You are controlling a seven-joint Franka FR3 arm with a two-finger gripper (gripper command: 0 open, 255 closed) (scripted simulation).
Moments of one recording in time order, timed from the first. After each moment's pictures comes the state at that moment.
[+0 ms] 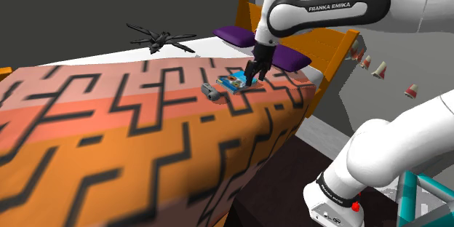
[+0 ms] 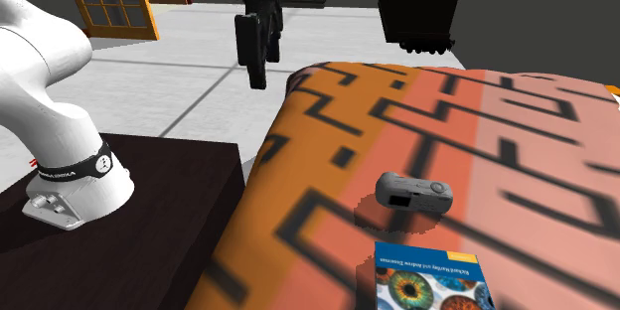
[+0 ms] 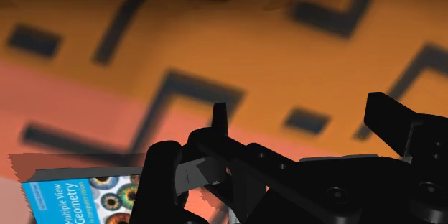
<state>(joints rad) 0.00 -0.36 -0.02 -2.29 0.06 1.90 -0.04</state>
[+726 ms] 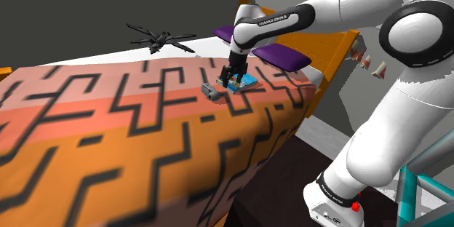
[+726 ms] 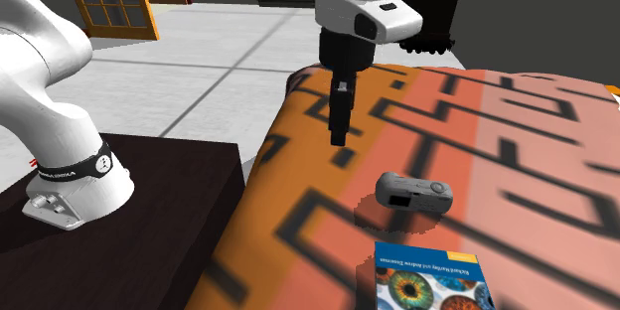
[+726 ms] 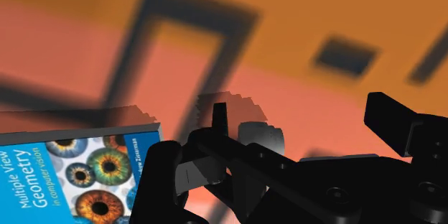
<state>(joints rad) -0.01 0.05 -0.03 -2.06 0.08 2.10 -0.05</state>
